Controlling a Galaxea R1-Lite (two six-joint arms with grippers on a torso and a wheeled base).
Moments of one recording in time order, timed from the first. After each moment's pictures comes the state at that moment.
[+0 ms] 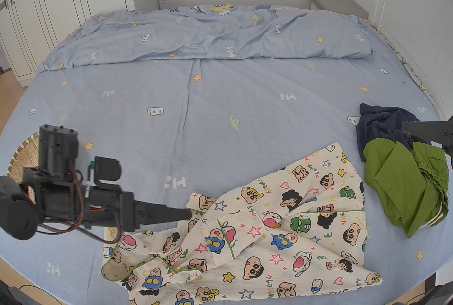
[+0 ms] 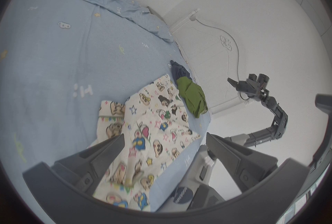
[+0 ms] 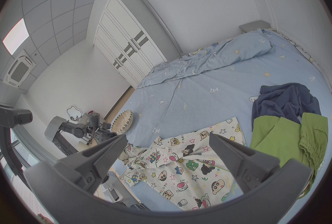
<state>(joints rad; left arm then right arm) -0.35 1.52 -0.60 -0.34 -0.70 -0.32 0.10 1.13 -0.93 0.17 0.61 0.18</state>
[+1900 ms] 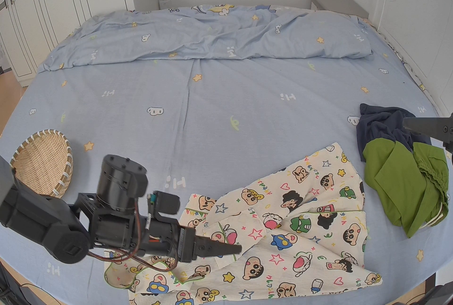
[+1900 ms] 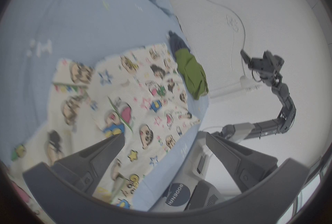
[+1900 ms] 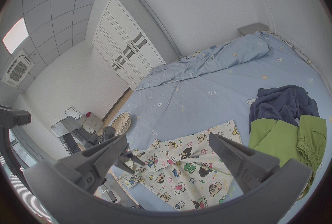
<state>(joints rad) -0.60 1.77 -0.58 -0.51 -0.61 -0.43 0.09 1.13 -0.93 0.15 0.60 0.18</state>
